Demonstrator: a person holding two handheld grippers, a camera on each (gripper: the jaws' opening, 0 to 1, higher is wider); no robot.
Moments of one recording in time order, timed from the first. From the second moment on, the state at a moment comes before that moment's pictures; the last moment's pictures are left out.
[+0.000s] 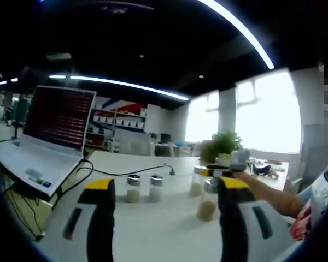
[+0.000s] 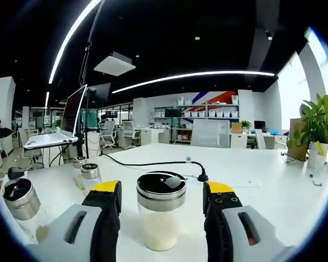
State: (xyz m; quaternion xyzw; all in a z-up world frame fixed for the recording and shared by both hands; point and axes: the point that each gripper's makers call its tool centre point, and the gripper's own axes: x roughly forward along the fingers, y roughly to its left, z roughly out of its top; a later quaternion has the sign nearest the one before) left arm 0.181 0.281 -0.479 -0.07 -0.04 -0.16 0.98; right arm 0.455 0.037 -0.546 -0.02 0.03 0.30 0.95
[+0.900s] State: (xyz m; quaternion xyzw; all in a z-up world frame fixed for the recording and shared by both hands) left arm 0.183 0.285 -0.483 -0.08 -0.03 -0.16 0.98; right arm 0.463 0.044 -0.551 -0.04 0.00 0.30 0.95
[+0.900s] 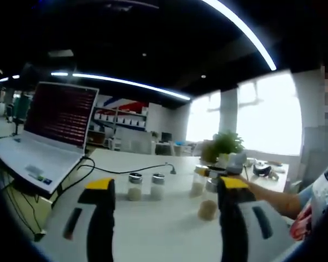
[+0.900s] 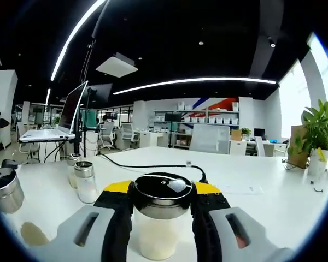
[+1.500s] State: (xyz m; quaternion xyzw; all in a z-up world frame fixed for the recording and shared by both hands) left arm 0.185 0.285 -0.485 -0.08 -0.03 -0.16 0.98; right arm 0.462 0.044 -0.550 -0.03 0.00 0.30 0.95
